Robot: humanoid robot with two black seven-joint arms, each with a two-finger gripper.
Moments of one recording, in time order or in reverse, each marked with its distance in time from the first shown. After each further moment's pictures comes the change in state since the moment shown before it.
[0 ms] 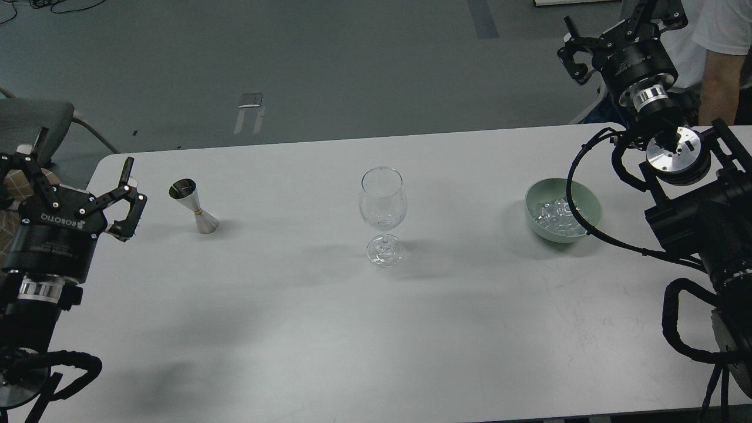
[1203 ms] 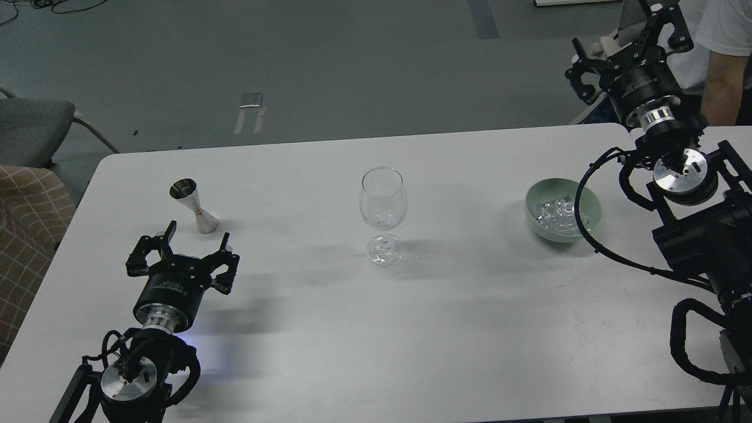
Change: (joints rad) left arm -0.107 -0.382 0.004 0.090 0.000 0.359 0.244; right arm -0.081 -0.020 0.007 0.049 0.000 -0.003 0.002
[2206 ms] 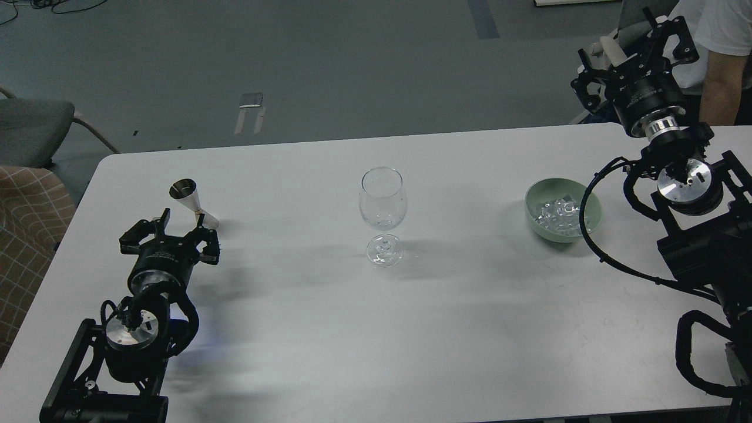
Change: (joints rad) left arm -0.187 -0.011 -0.062 0.194 -0.005 0.122 -0.031; right arm -0.047 -0.012 0.001 0.043 0.000 -0.025 0.006
